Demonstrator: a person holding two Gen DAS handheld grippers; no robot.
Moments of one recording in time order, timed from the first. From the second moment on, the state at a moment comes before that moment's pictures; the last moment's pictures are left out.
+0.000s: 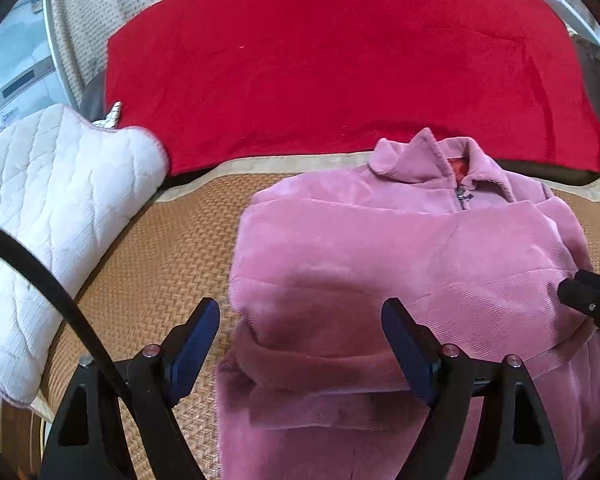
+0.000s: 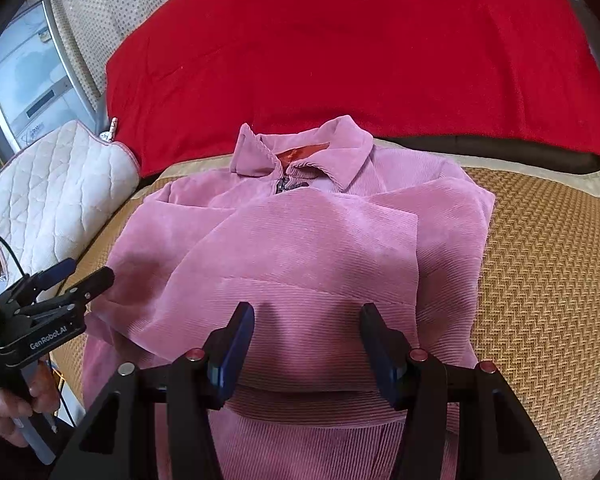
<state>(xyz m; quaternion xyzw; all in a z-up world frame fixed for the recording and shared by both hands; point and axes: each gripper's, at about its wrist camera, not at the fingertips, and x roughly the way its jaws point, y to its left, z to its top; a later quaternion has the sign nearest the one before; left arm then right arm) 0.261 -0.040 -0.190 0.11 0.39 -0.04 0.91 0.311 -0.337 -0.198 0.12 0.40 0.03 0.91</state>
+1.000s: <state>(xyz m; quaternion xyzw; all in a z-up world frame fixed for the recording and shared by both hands) 0.296 -0.013 -0.232 0.09 0.47 -0.02 0.88 0.324 -0.331 -0.213 0.11 0.41 0.01 0.90</state>
